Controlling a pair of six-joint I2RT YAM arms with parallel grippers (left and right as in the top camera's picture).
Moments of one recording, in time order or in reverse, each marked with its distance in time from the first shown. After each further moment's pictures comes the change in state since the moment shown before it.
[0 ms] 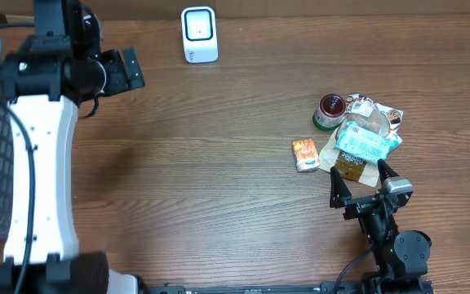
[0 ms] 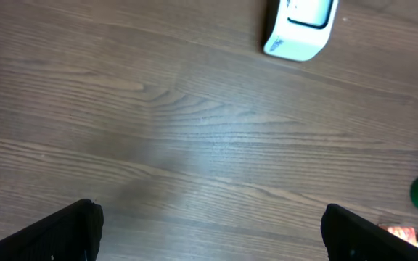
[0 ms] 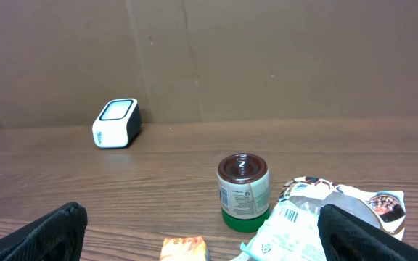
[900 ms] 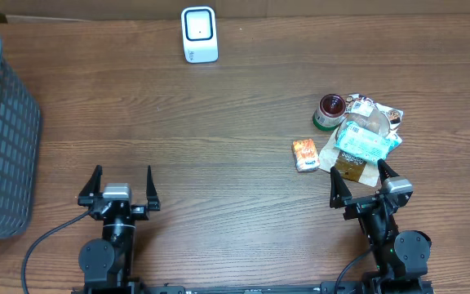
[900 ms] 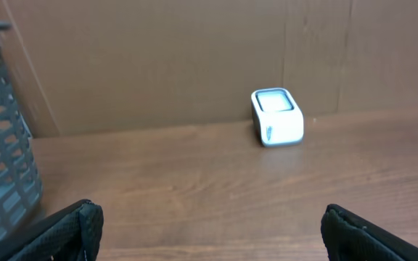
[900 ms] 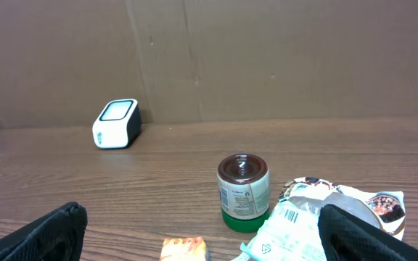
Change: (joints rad) left arm -0.002 -1.582 -1.823 1.229 -0.040 0.332; right arm 0.000 -0.004 0.000 -0.001 0.000 0.000
